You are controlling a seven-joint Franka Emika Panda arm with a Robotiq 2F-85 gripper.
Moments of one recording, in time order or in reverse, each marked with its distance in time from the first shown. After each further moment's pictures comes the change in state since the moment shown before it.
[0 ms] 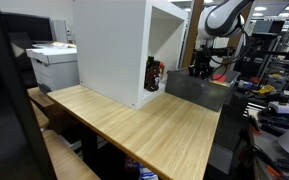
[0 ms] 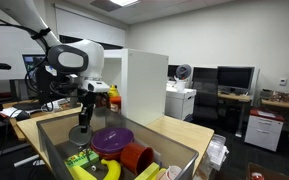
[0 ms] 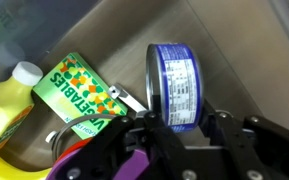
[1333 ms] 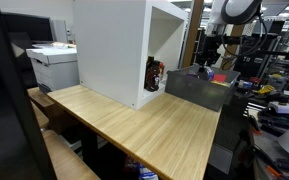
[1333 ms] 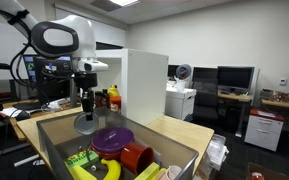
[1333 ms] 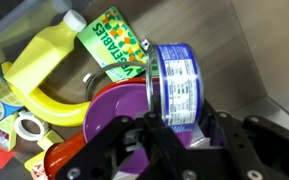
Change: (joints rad) arm -0.067 -0.209 0.006 -0.067 -0.176 0.025 -0.029
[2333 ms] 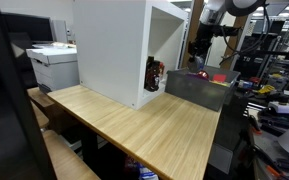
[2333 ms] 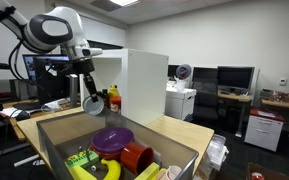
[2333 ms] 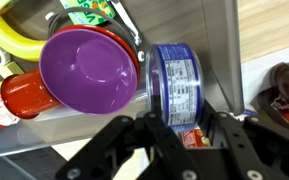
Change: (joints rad) arm 0.015 -0.078 0.145 0.005 -0.088 0.095 0.000
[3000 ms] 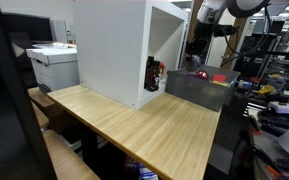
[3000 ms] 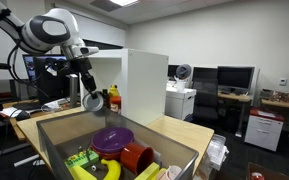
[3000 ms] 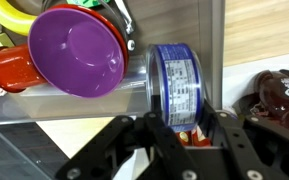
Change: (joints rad) arm 0.005 -0.005 0.066 -0.002 -0.074 0.021 0.000
